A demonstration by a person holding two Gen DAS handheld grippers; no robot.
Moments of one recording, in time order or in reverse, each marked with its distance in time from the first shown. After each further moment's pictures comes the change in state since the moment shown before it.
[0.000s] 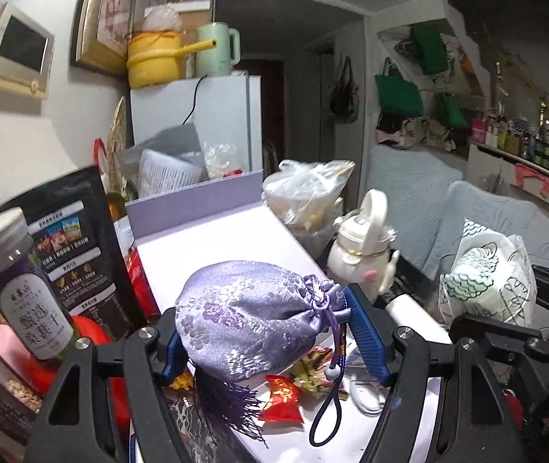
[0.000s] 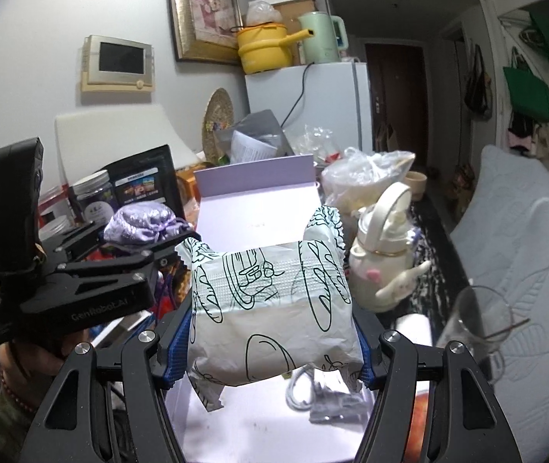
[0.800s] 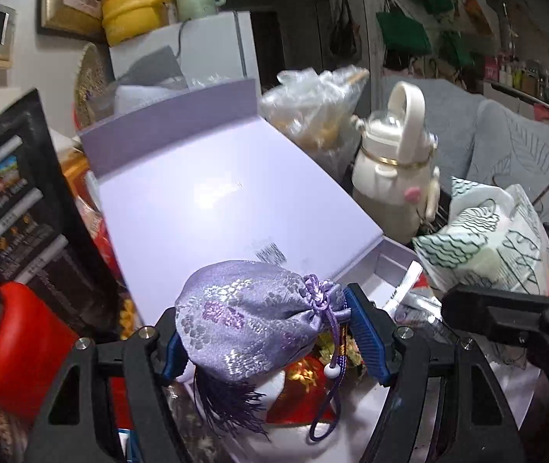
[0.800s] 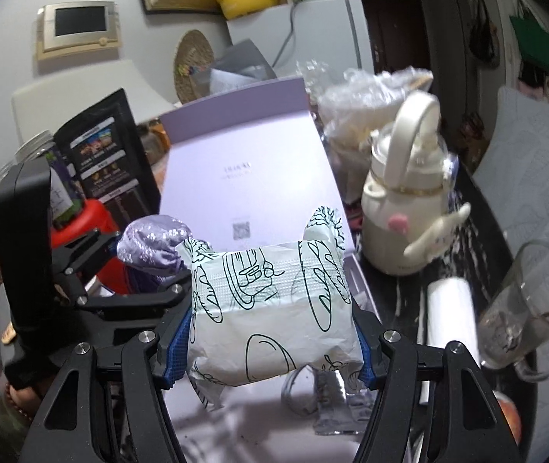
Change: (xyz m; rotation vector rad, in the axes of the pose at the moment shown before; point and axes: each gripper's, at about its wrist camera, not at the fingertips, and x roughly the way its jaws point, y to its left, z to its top) left arm 0.094 -0.006 -0.048 0.090 0.196 0.054; right arm 0.089 -0.029 -0.023 0.089 0.190 0.035
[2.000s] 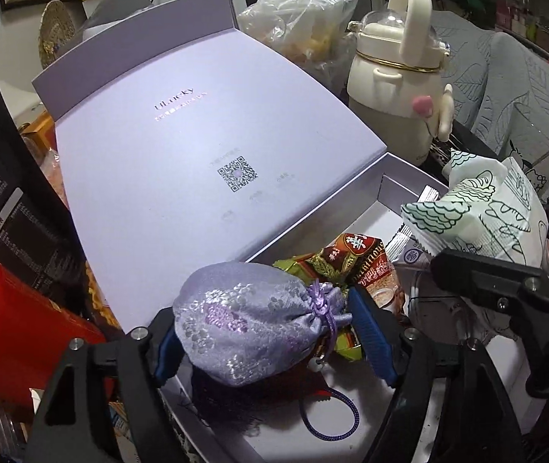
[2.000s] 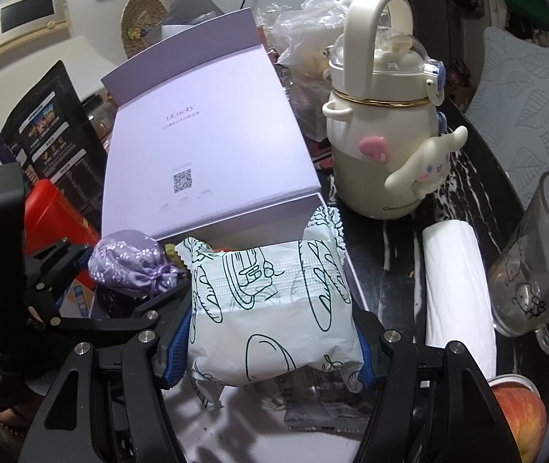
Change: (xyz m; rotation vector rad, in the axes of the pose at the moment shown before) left arm 0.042 -0.020 -0.014 0.036 0.269 0.023; right arm 0.041 -0.034 -0.017 0.087 0.156 -0.041
